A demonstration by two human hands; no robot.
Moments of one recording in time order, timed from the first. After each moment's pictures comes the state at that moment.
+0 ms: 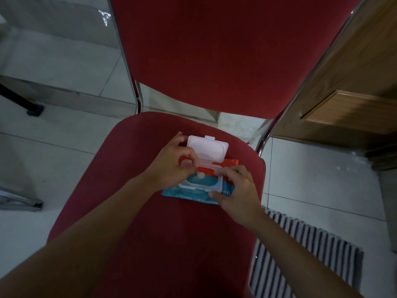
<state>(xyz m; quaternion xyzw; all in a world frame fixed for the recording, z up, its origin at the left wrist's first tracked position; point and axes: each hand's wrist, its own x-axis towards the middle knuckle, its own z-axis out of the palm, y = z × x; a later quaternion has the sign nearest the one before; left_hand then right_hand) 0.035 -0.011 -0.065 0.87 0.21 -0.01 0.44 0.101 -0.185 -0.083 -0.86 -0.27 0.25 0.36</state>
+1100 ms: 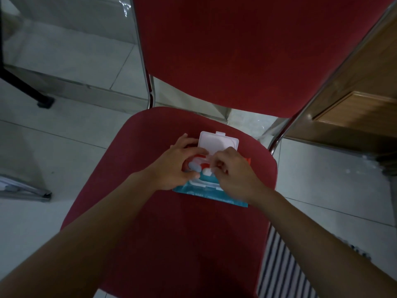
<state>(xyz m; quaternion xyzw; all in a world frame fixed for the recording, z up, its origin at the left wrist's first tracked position) 0.014 0.007 -0.076 0.89 0.15 -0.10 0.41 0.117 -0.138 -0.072 -0.81 -0.41 0.28 0.30</state>
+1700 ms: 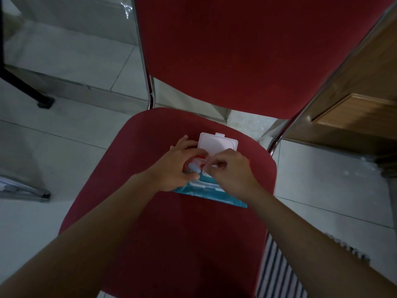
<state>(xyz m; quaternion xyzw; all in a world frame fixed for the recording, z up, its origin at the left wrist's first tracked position) 0.014 0.005 -0.077 0.89 0.17 -0.11 0.41 0.110 -0.130 -0.063 -0.82 -0.31 0.29 0.37</state>
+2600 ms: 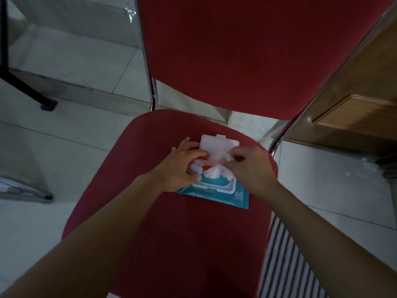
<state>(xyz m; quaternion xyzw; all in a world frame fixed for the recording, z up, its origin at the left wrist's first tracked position) 0.015 0.000 -0.075 0.89 0.18 -0.13 0.40 0.132 -0.145 -0.056 -0.85 -0.34 0.21 0.34</state>
